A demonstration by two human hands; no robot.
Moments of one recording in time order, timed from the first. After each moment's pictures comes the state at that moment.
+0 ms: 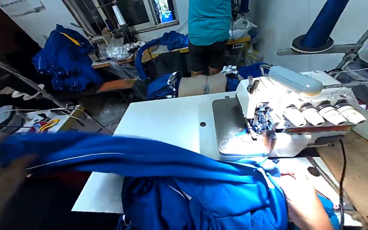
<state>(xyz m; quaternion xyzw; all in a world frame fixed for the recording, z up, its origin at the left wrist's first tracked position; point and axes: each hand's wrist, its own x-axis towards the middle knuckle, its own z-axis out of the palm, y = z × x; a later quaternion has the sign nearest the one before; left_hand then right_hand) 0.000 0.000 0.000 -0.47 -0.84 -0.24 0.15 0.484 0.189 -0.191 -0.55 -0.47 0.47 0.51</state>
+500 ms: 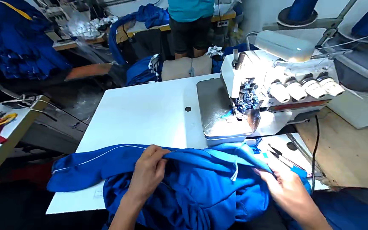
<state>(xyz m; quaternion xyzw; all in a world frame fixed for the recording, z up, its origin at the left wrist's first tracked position) 0.156 0.106 -0.175 -0.70 -0.62 -0.35 0.00 0.508 0.158 -0.182 -0.51 -0.73 0.29 0.35</state>
